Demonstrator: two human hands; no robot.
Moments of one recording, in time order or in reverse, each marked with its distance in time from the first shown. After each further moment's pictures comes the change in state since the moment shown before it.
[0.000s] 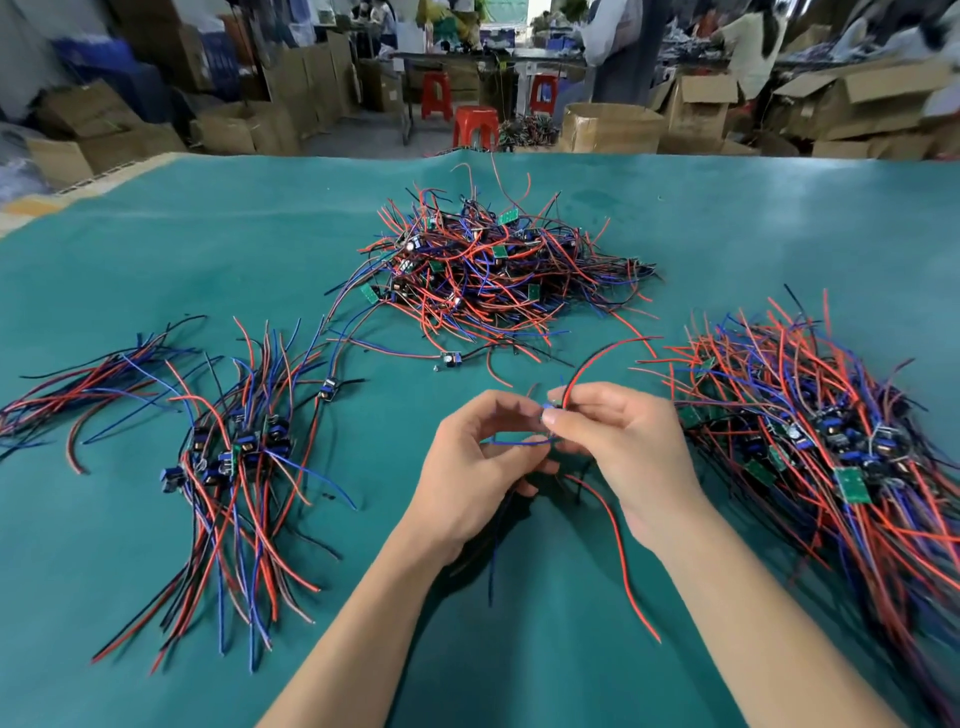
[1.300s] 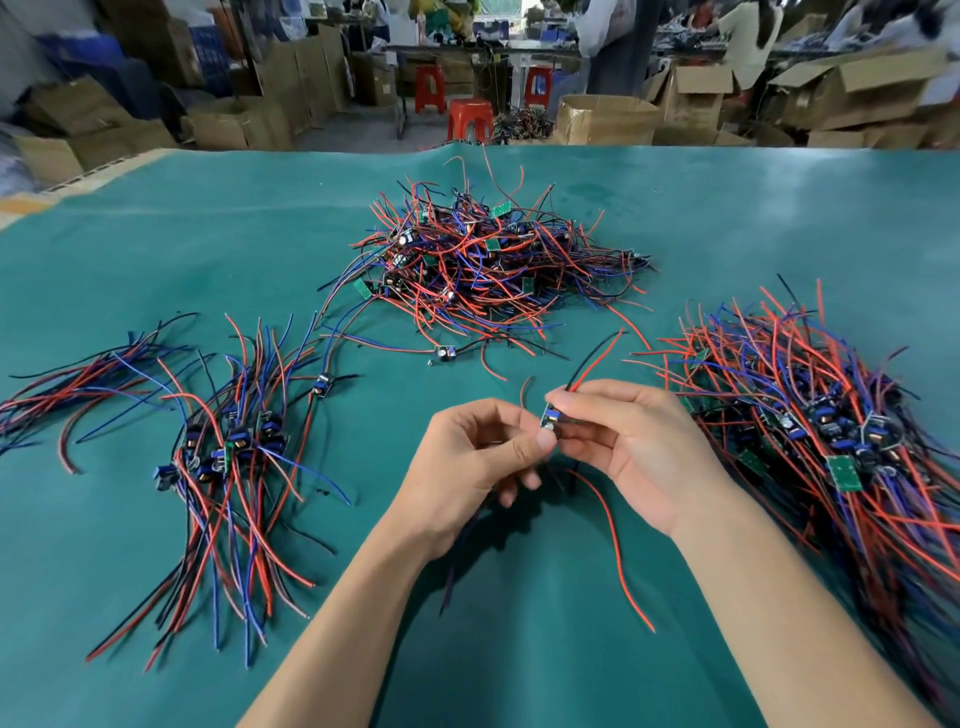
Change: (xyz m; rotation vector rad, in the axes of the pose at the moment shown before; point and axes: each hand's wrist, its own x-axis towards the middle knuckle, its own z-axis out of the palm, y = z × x) left_hand -0.003 0.007 -0.004 -0.103 -0.100 -0.062; right_hand -0.004 -0.020 -0.013 0.282 -0.152 0.234
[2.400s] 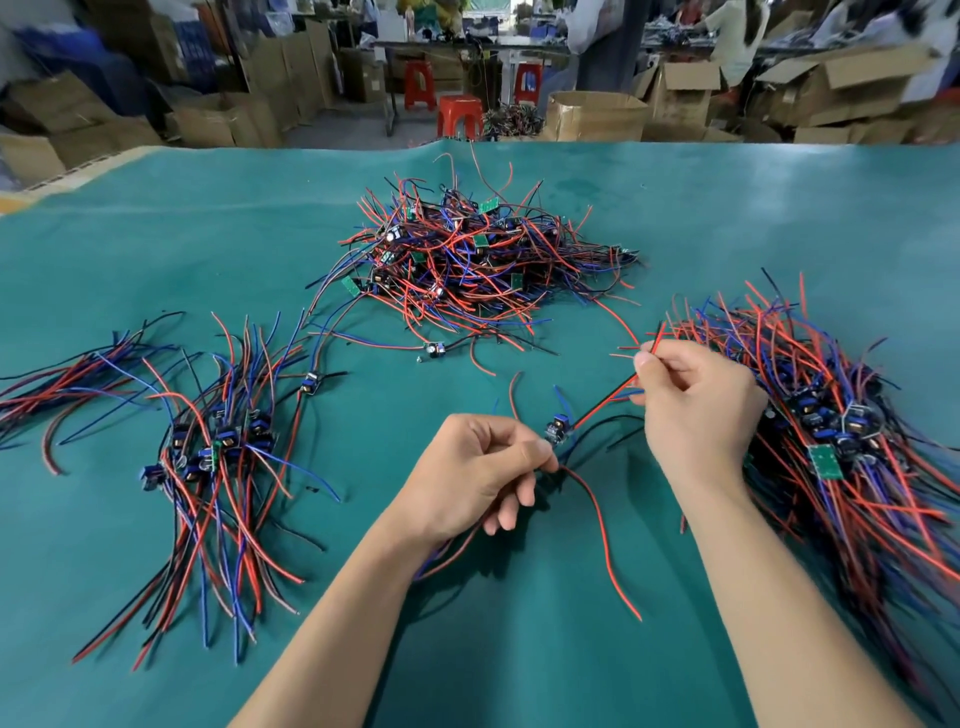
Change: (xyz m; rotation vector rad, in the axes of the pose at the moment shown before) left_hand -0.006 0.003 0.009 0.209 -0.111 -0.114; right_hand 0.026 0.006 -0.052 -0.698 0.696 -0.567
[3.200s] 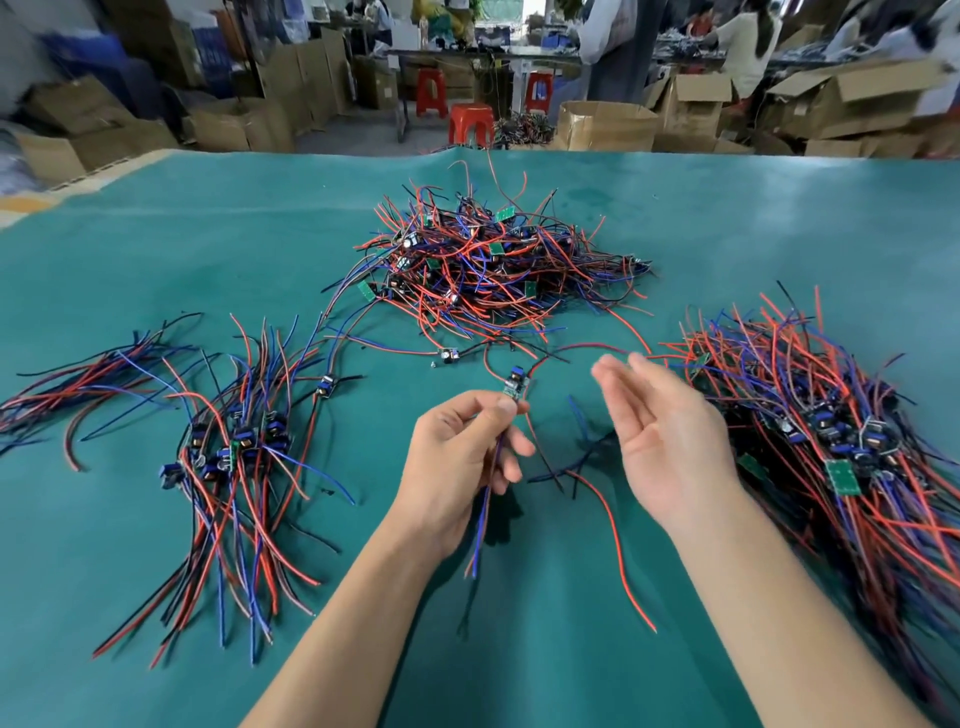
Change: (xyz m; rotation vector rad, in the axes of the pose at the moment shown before) left_hand 0.008 -0.003 -0.007 -0.320 0.301 0.070; right_hand -0.020 -0.036 0.016 1.096 -0.136 0.701
